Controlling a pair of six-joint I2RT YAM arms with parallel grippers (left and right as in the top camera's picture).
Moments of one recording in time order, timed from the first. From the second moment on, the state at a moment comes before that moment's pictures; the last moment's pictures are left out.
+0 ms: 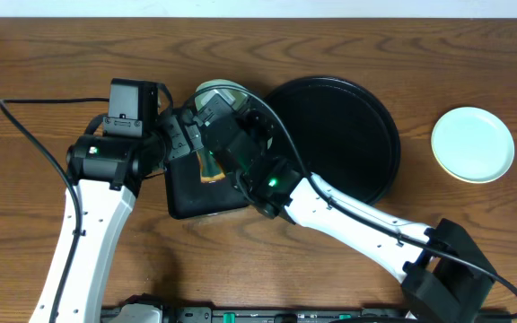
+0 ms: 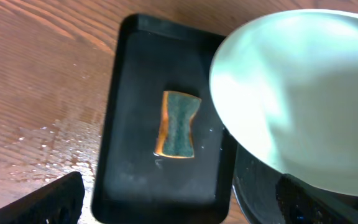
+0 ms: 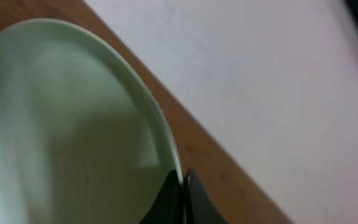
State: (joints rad) left arm -0.13 1.30 1.26 -0.99 0.02 -0.52; right arm 0.95 1.80 1.34 -0.06 0.86 -0.42
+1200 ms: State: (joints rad) left arm -0.20 1.93 1.25 -0.76 0.07 -0.45; right arm 0.64 1.80 1.37 -0.39 0.32 0.06
